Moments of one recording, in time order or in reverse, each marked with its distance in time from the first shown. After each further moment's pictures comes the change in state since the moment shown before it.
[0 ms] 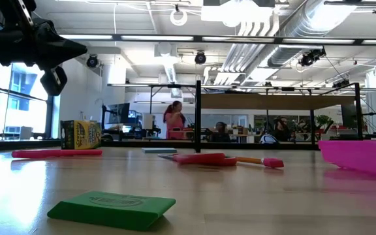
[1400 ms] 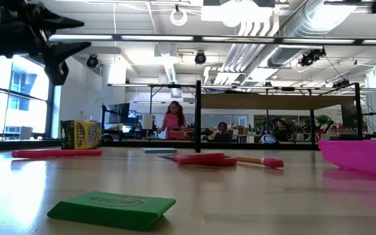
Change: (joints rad) left arm 0.000 0.000 0.000 0.160 -0.035 0.007; right arm -0.229 -0.025 0.117 -0.025 0.790 0.410
